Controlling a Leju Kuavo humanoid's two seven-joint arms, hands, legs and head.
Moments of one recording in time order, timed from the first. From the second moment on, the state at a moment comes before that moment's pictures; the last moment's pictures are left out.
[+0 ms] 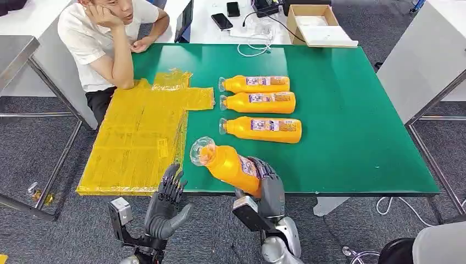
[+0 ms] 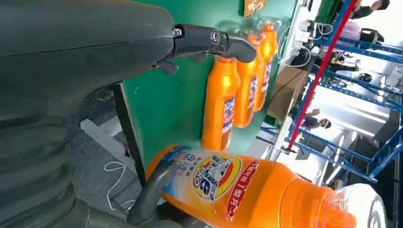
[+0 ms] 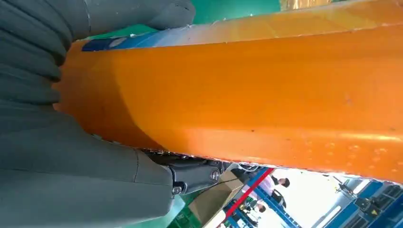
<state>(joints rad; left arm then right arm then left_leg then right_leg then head) 0.13 -0.12 -0.54 -1.47 0.50 -0.05 -0.39 -0.09 0.15 0.31 -1.01 0.47 -0.46 -0.48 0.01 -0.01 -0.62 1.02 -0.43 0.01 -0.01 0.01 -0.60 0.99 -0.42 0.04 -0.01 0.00</state>
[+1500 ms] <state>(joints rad) 0.01 -0.17 -0.53 -1.38 0.46 -0.09 -0.39 -0.24 0.23 0.59 -0.79 0.56 -0.47 -0.46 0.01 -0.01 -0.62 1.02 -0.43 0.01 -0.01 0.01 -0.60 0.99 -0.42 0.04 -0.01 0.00</state>
